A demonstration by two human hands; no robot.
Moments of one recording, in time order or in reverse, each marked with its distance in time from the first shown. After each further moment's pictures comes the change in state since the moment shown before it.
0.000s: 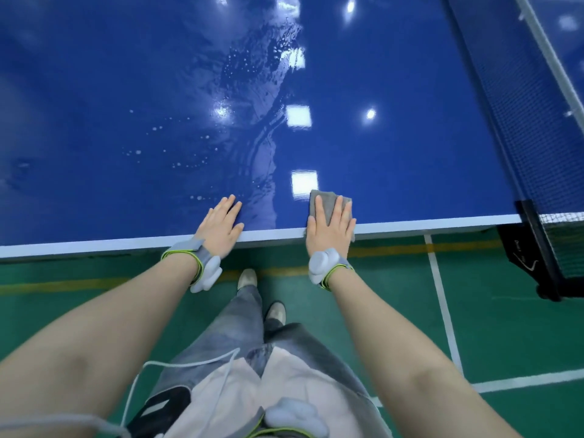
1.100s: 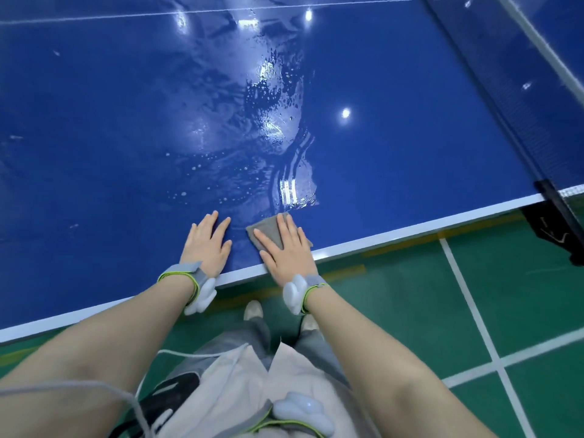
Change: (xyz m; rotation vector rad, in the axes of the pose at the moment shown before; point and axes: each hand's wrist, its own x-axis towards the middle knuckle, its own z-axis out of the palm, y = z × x) left_hand 0.005 -0.127 -0.070 0.211 0.068 0.045; right_hand -0.021 -0.172 0.027 0.042 -0.004 -0.342
